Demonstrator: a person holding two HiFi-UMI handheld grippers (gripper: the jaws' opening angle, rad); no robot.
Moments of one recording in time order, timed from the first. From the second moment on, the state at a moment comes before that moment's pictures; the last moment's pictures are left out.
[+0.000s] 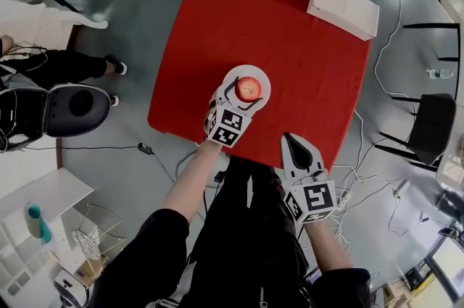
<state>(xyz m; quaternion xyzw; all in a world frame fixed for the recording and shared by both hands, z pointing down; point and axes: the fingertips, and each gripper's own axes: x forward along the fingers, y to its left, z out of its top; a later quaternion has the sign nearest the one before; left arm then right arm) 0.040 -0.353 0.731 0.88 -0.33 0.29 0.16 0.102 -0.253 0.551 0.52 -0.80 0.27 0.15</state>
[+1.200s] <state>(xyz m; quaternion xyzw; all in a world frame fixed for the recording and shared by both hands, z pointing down) 0.020 -0.312 0.635 0.90 -0.36 0.21 0.11 0.089 -0.239 0.516 0.49 -0.83 0.23 0.14</state>
